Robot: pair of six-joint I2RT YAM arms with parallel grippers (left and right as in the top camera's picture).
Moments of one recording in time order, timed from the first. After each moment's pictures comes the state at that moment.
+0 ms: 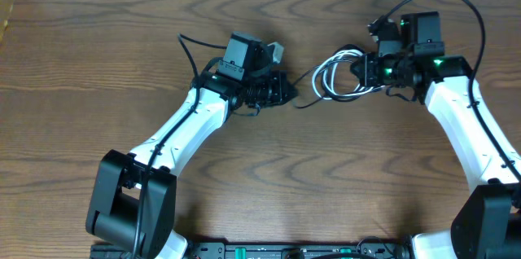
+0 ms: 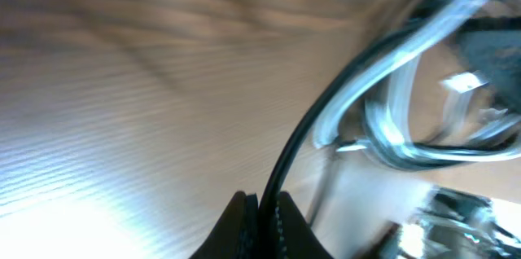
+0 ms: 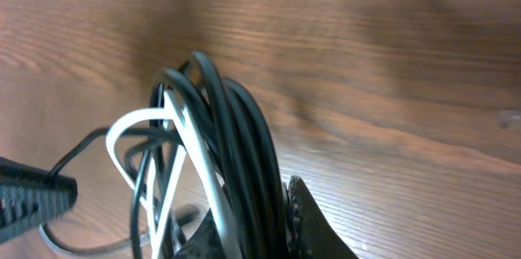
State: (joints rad) left arm -0.41 1.71 1.15 -0.41 0.58 -0.56; right arm 0.10 1.61 1.25 -0.63 -0.38 0.11
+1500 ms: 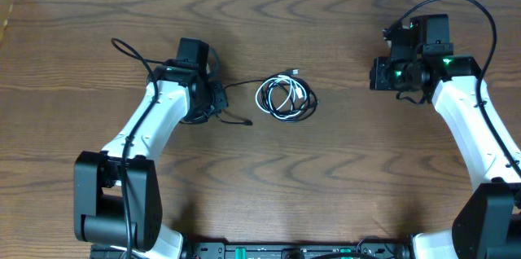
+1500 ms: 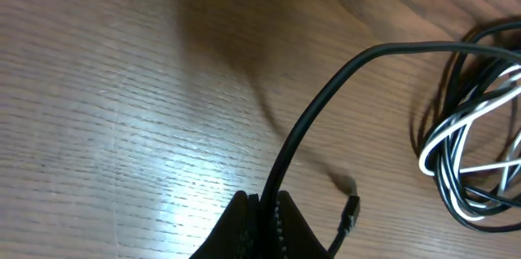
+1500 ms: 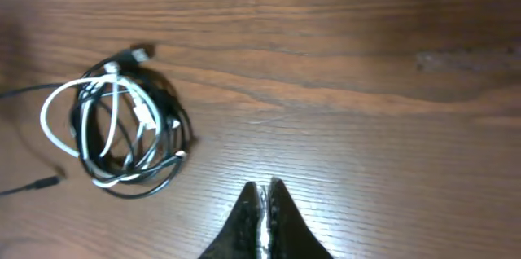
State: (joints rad) left arm -0.16 1.71 1.14 -0.77 0.13 -0.48; right arm 0.06 1.61 1.25 -0.71 -0.25 0.15
